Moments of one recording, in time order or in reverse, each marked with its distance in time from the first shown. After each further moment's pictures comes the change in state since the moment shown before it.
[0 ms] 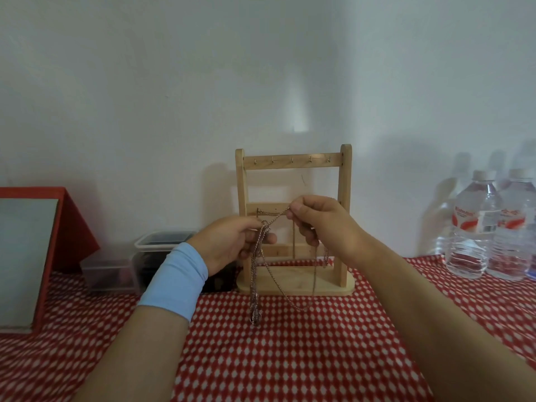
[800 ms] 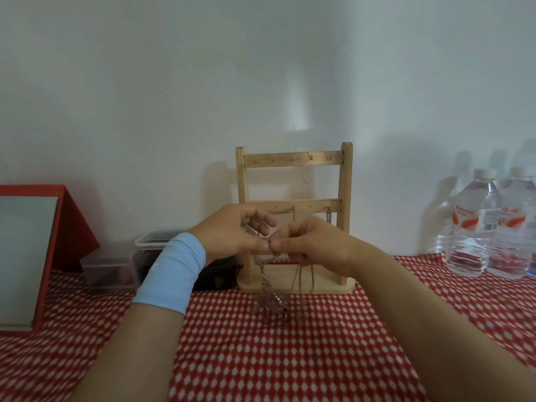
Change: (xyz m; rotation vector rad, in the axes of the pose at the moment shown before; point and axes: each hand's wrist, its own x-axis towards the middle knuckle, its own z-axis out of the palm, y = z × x) left_hand -0.013 0.012 -0.006 0.578 0.047 0.245; right_hand -0.001 0.020 0.006 -0.068 -0.266 0.170
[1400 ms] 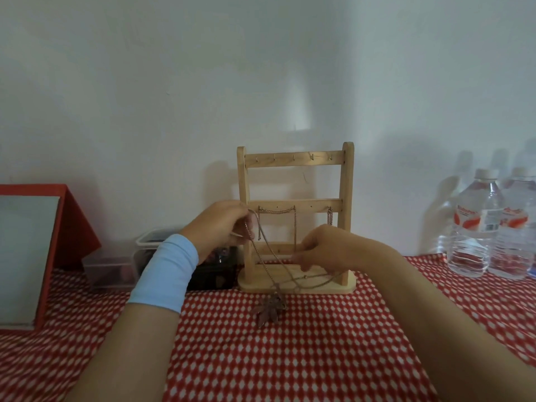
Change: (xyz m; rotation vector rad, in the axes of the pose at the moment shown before) left_hand 0.003 -0.002 -0.005 -0.271 0.197 -0.159; right_hand -0.001 0.007 -0.020 -0.602 0.039 0.240
